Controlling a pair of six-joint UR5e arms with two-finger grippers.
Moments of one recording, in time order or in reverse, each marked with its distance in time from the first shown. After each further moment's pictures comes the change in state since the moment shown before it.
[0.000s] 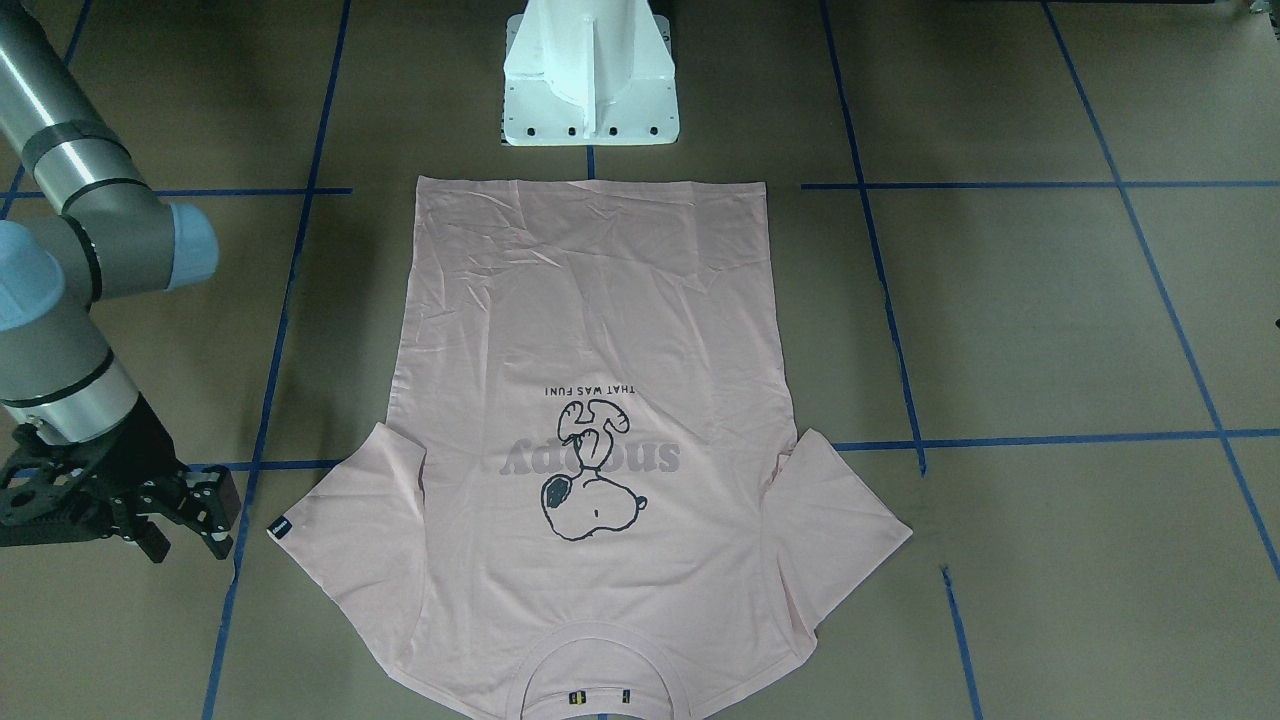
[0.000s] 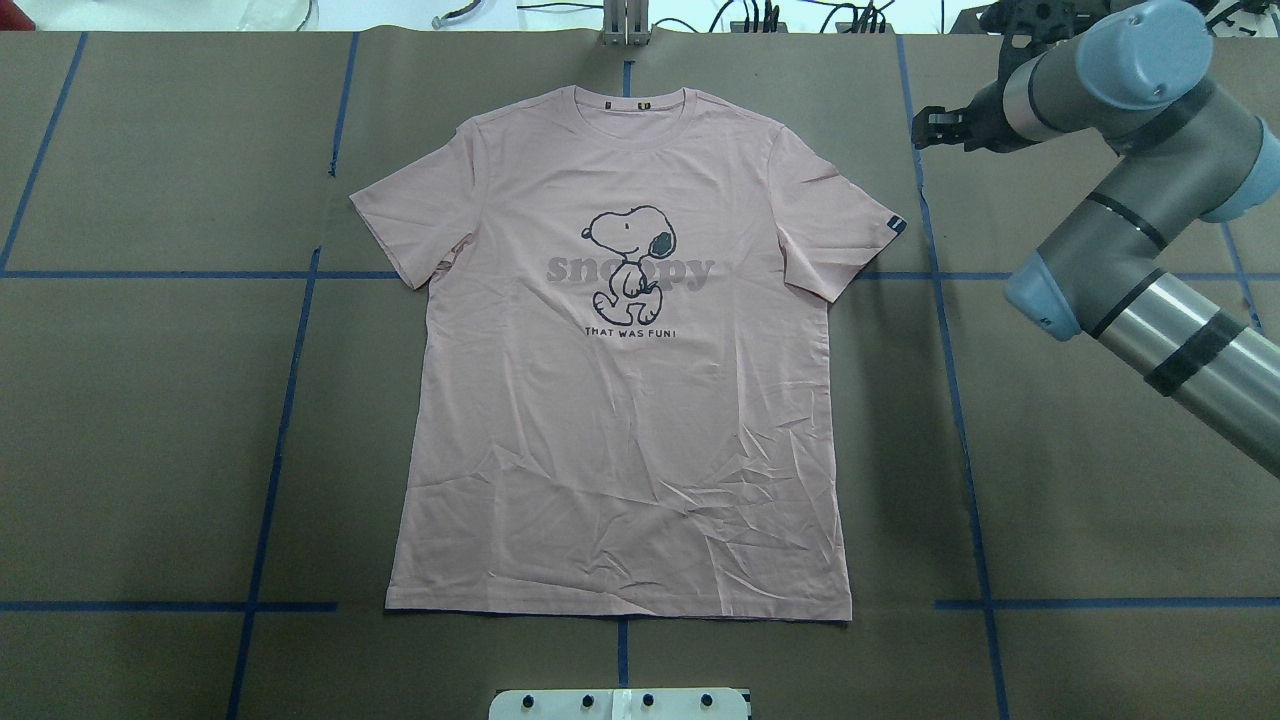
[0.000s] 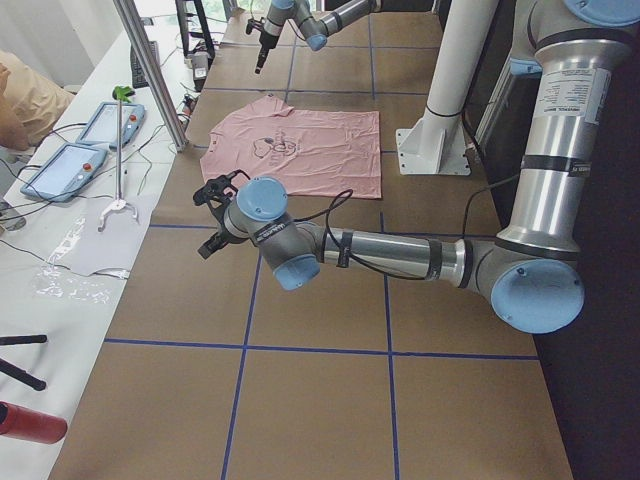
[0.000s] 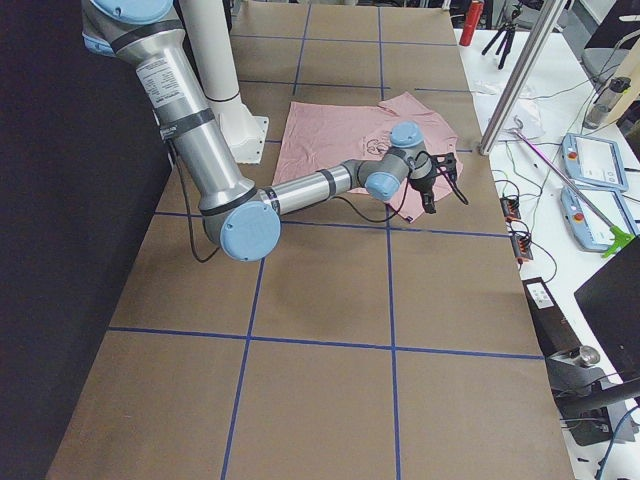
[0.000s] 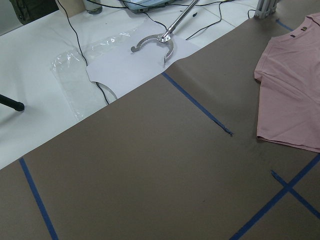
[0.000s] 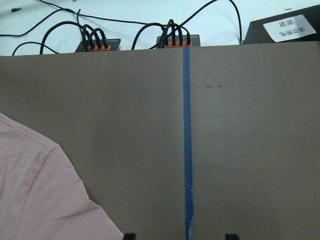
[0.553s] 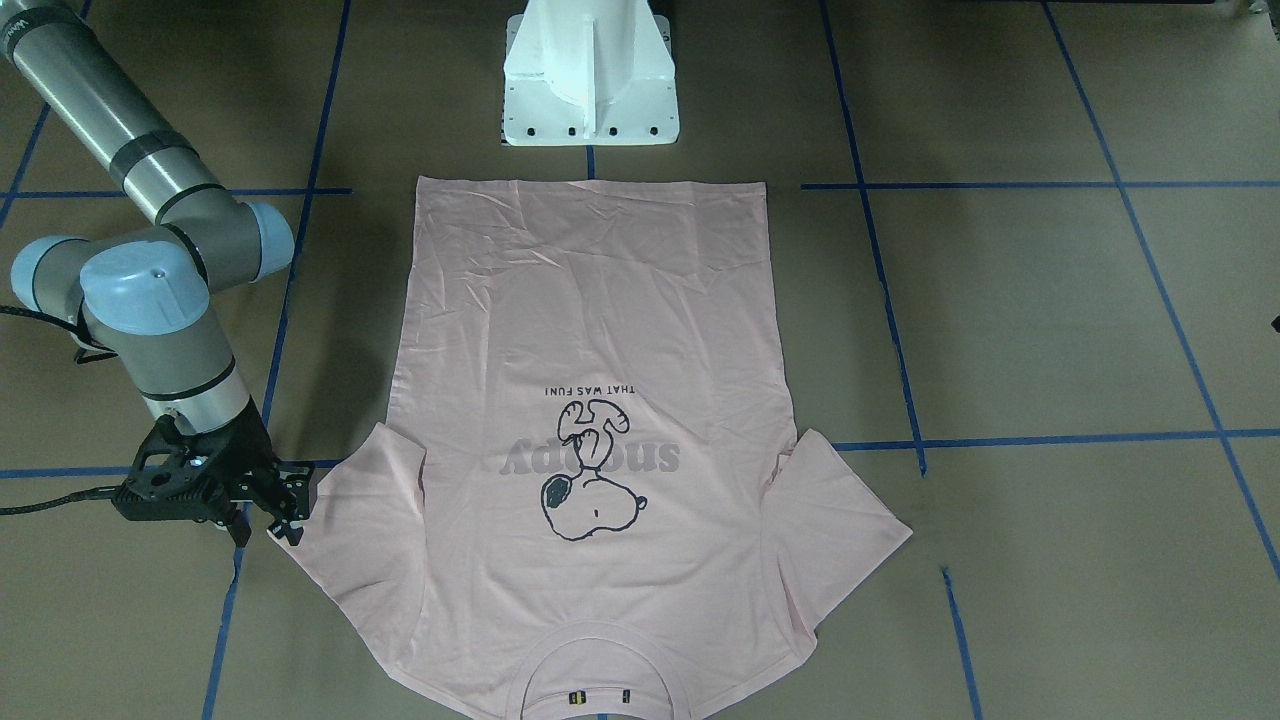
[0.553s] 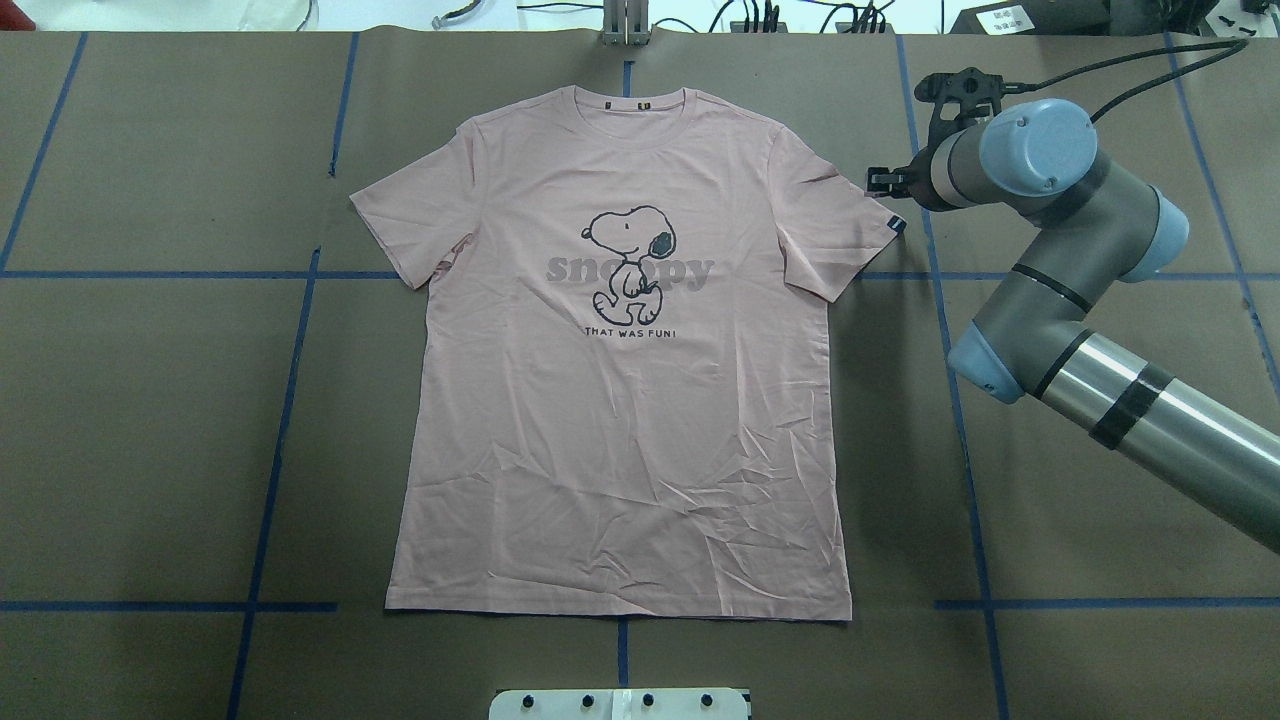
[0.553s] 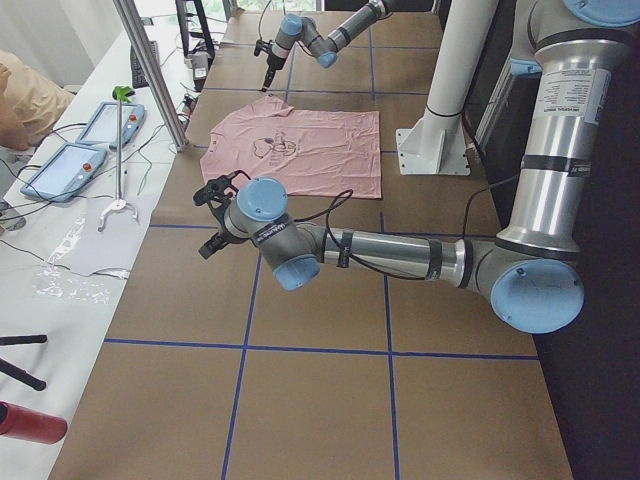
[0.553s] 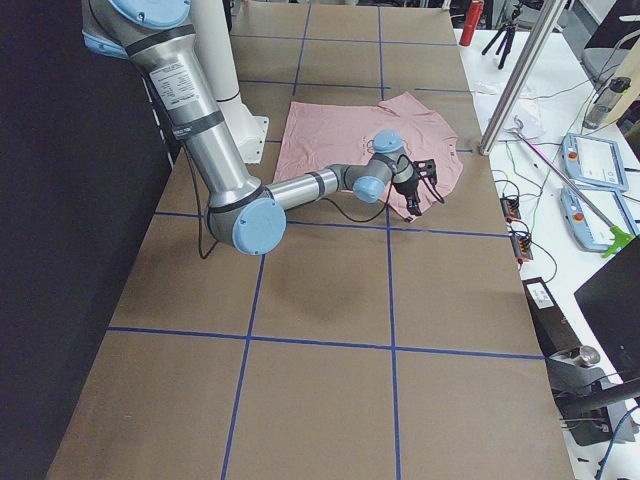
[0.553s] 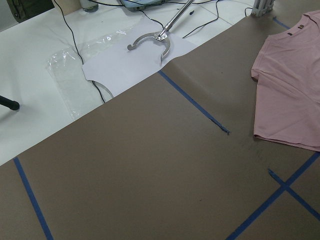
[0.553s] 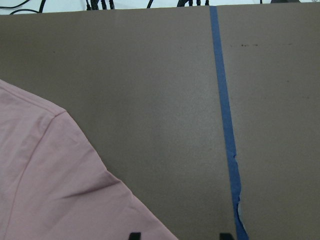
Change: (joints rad) left arm 0.002 0.000 0.001 -0.001 0.000 0.001; right arm -0.119 0.006 -0.049 0.024 -0.144 0.066
